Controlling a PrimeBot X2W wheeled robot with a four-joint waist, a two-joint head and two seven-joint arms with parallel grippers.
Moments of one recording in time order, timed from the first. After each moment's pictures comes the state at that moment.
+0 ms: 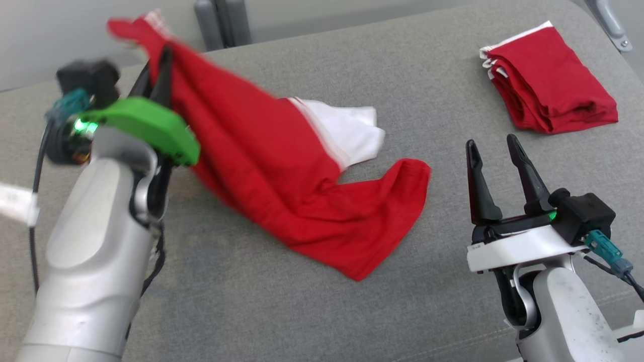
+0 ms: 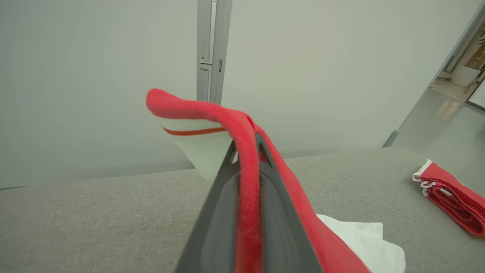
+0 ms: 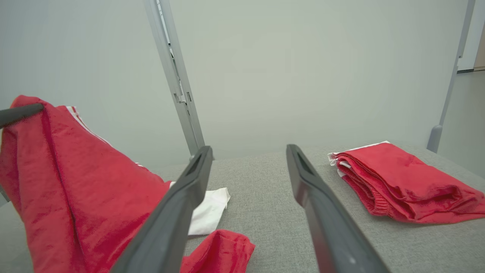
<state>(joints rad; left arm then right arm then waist) -0.77 0.20 -0.32 0.54 -0.55 0.00 -0.03 -0.22 -0.05 0.08 0.09 0.22 0.13 -0.26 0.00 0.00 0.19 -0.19</state>
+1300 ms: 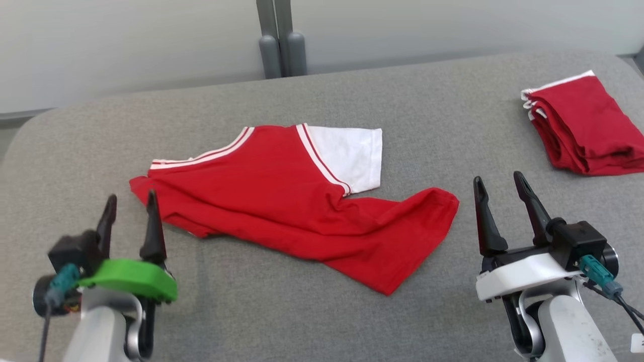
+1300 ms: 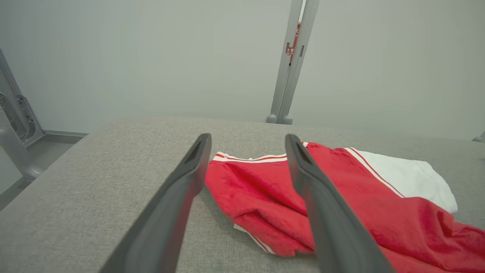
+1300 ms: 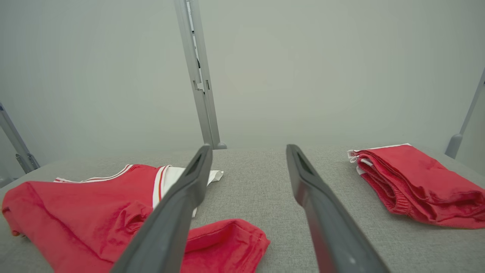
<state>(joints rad) -0.30 0.21 -0.12 0.46 -0.43 -0.03 -0.26 -0.15 -0.05 0.03 0.14 0.14 0.13 -0.26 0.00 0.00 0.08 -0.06</state>
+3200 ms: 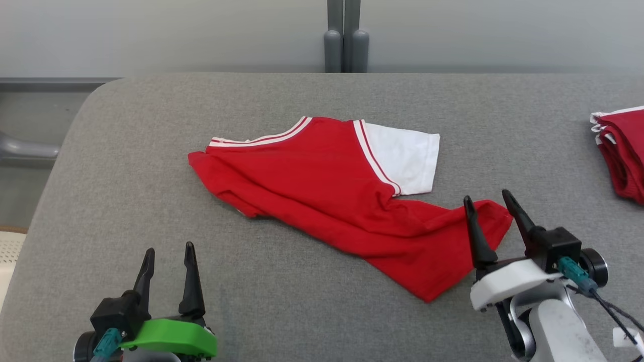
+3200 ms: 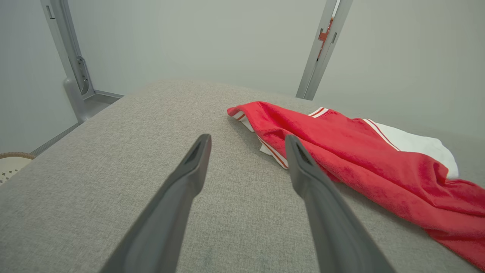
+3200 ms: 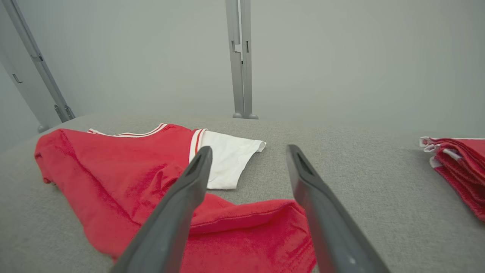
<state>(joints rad) -0.02 0.05 -0.07 0.24 -0.30 -0.02 -0.26 -0.15 -0.05 0.04 0.26 0.08 0.13 -0.26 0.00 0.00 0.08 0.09</state>
